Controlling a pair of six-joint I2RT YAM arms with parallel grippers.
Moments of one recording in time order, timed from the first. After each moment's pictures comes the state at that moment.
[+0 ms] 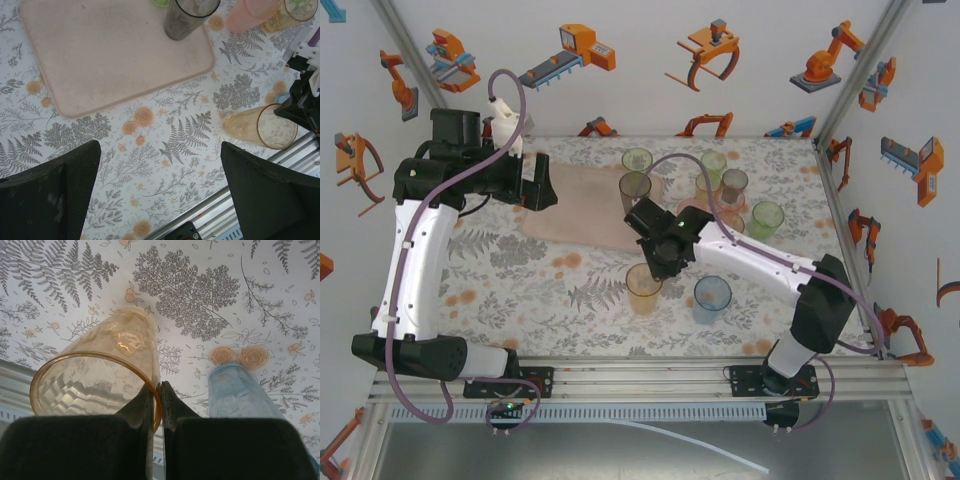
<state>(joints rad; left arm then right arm) -0.20 1.38 1.77 -1.15 0.36 0.14 0.93 1.64 1.43 -1.01 0.11 0.51</state>
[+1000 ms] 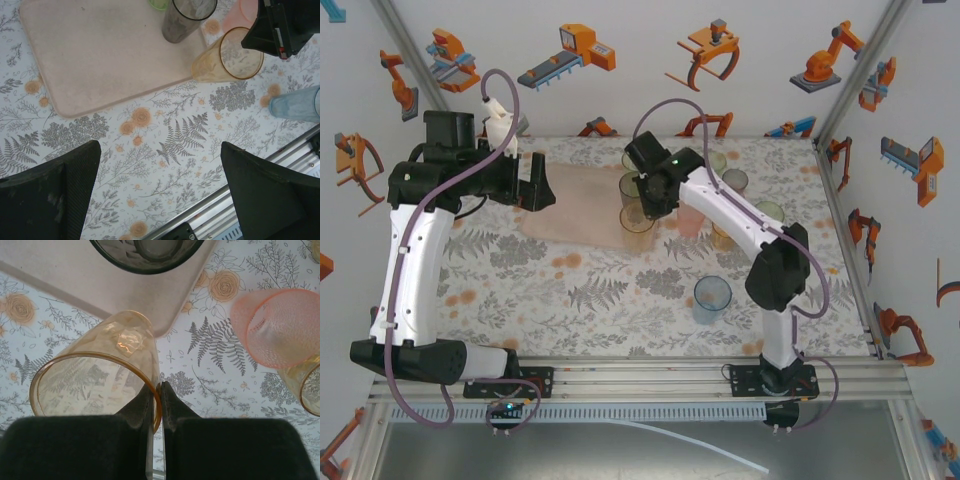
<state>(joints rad) -0.18 1.35 1.76 -1.15 0.38 0.13 0.72 1.99 1.96 -1.08 0.13 0.35</state>
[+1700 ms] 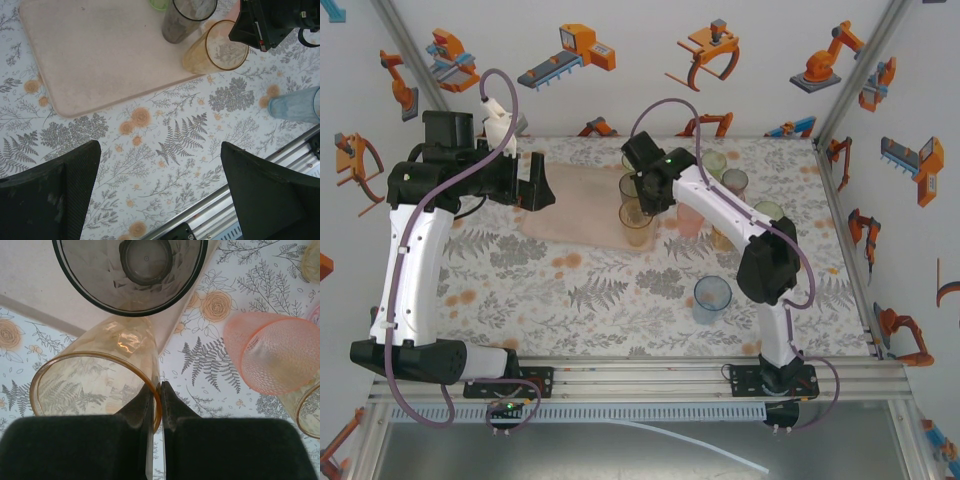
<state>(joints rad) -0.17 1.35 1.76 -1.15 0.39 0.13 0.70 2.06 1.99 -1.03 0.17 0.34</state>
